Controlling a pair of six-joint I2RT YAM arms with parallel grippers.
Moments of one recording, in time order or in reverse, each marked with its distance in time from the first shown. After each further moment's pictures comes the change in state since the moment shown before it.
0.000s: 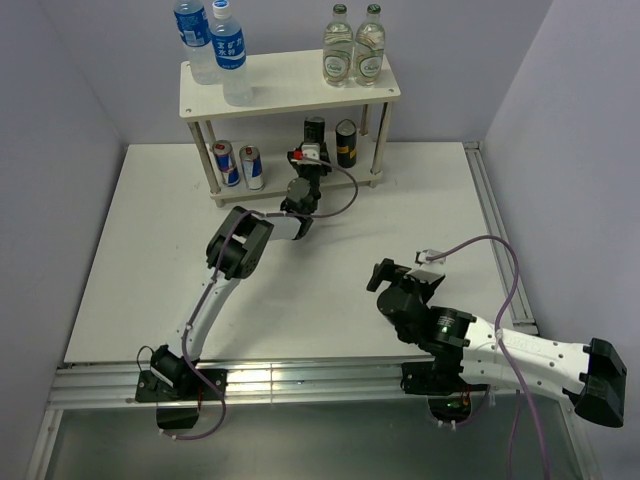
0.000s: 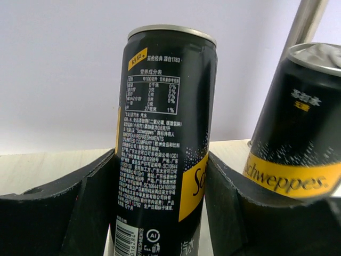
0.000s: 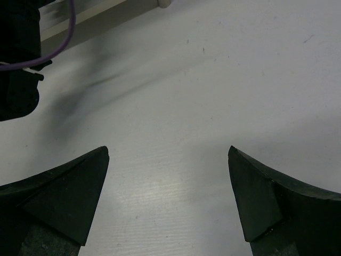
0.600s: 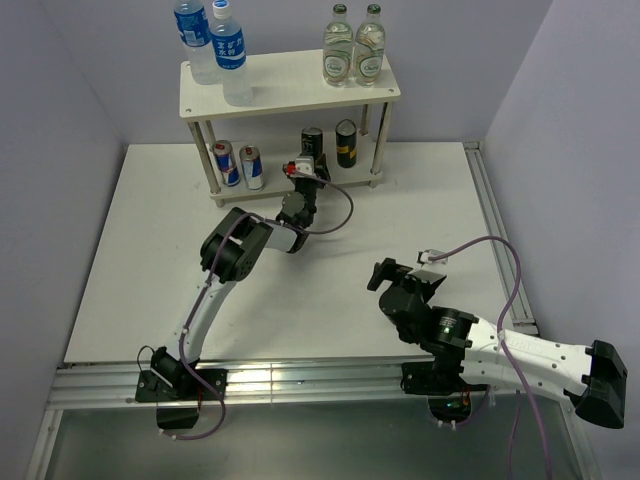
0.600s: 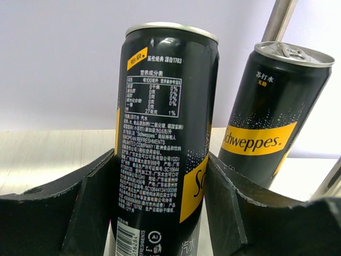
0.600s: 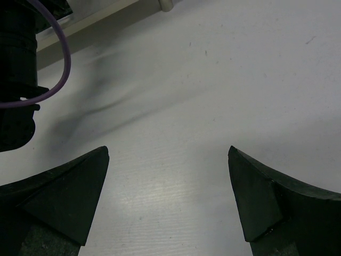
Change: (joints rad) left arm -0.030 -0.120 -0.287 0.173 0.009 -0.059; right arm 0.000 -0.019 0.002 0.003 0.000 0.000
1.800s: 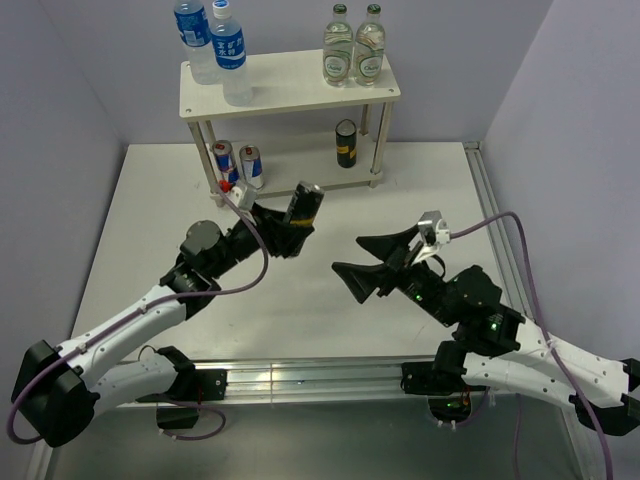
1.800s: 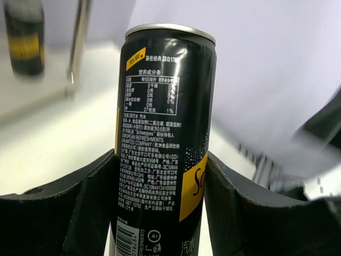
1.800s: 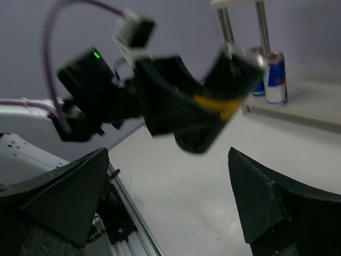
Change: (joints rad) left arm -0.052 -1.486 -0.829 -0.915 0.687 -0.471; right arm 0.002 -0.126 0.290 0.335 -0.860 -0.481
